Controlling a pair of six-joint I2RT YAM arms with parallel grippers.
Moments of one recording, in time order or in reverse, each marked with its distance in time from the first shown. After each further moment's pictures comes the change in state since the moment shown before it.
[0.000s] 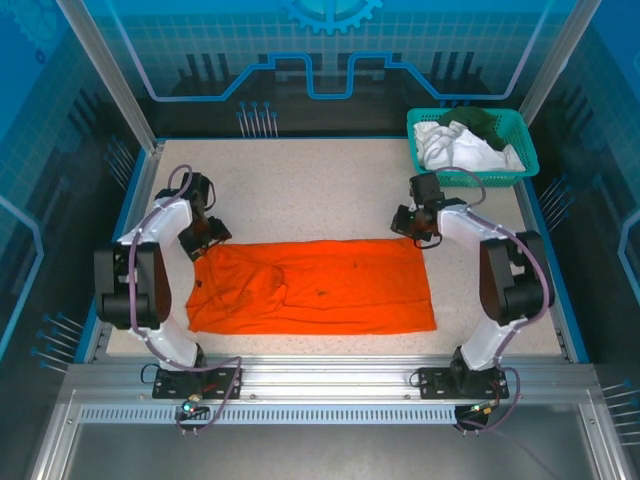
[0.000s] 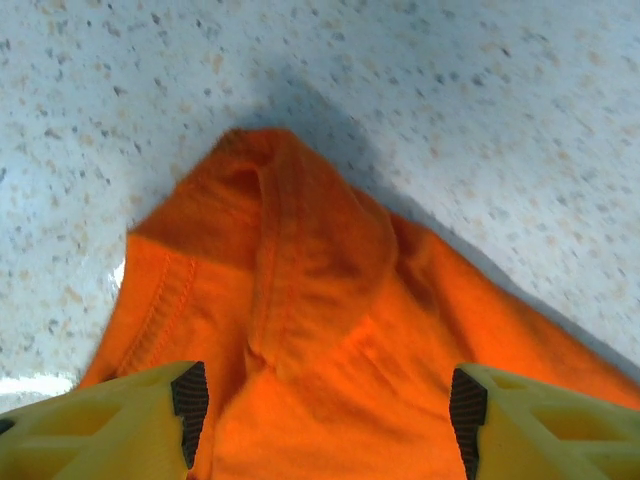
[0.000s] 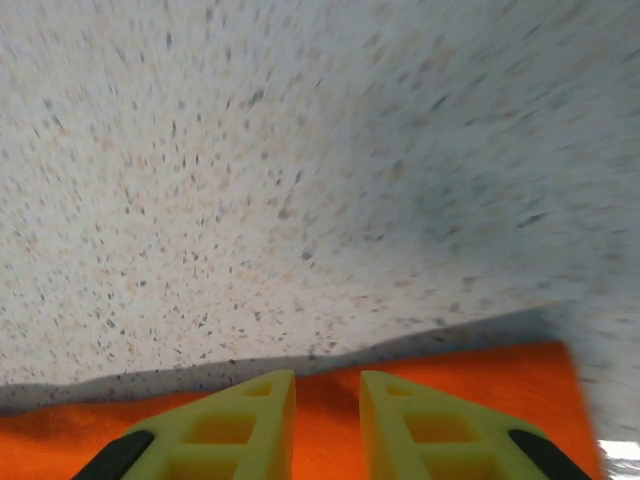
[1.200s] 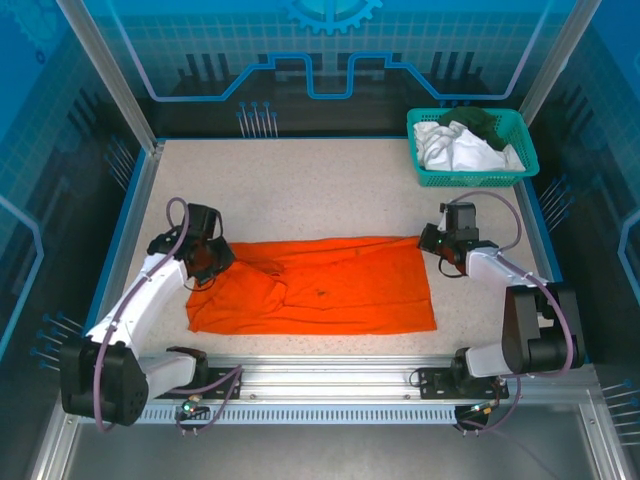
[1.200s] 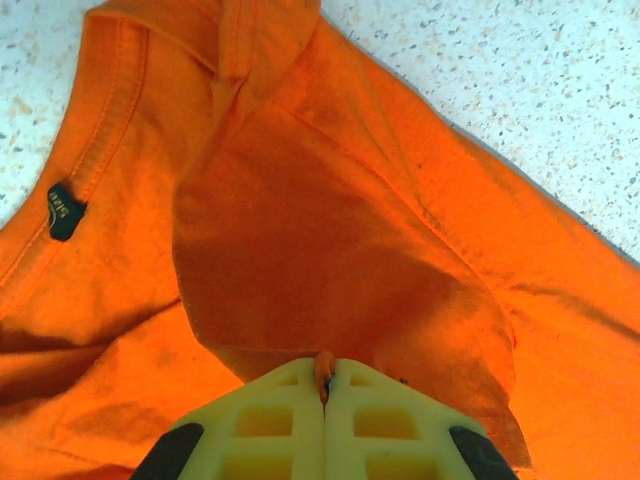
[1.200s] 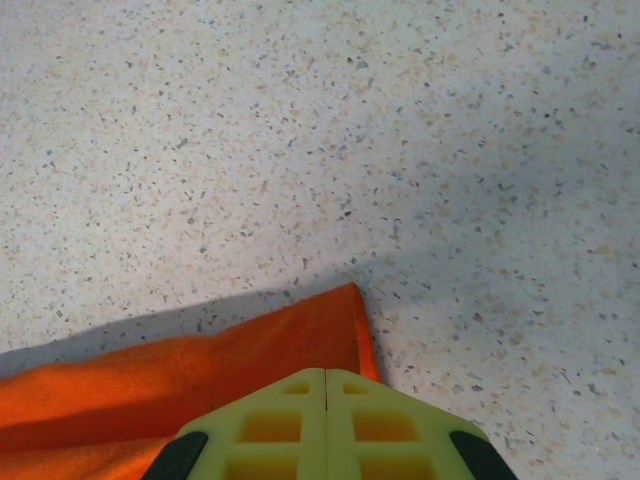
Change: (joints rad) left arm -0.198 -0.543 -0.333 0.051 0.018 -0.165; right arm -0.158 -0.353 -0.426 0.324 0.006 -0.105
